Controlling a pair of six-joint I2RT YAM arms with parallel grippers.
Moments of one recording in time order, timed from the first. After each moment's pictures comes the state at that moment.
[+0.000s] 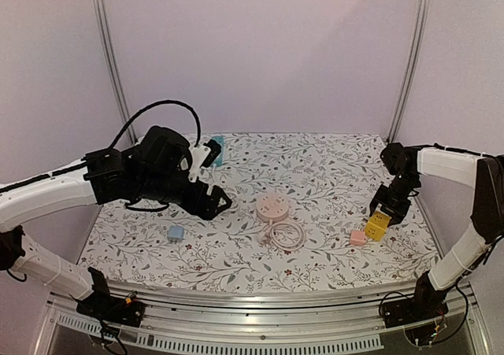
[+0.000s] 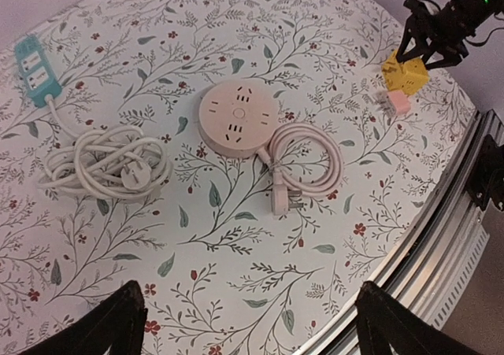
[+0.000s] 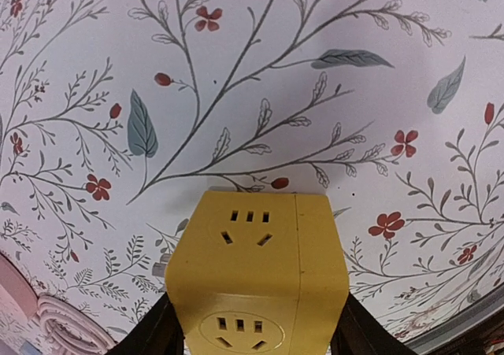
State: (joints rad) left arm -0.96 1.26 1.11 -0.60 -0.09 -0.30; right arm 0.17 1.57 1.03 -0.93 -0.03 0.86
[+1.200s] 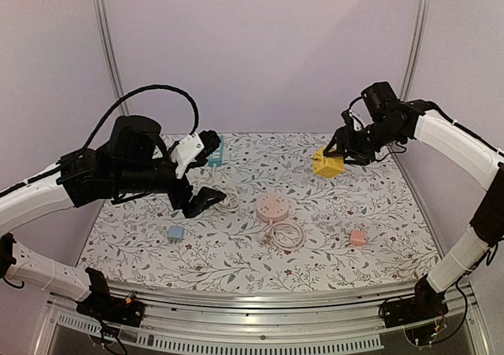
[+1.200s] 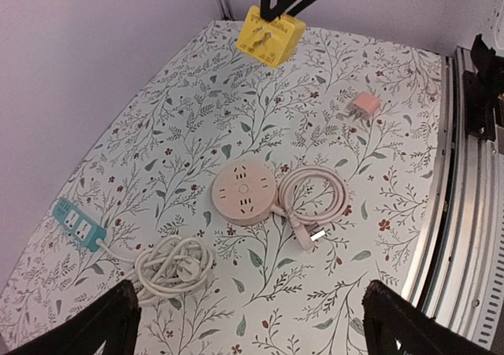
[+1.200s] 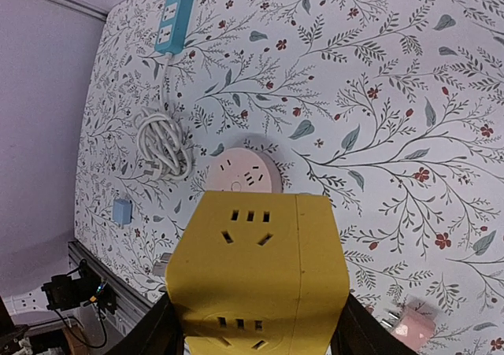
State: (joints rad) left arm -0.96 1.14 1.10 -0.49 -0.03 0.20; right arm 0.41 1.57 1.49 -0.85 -0.34 0.51
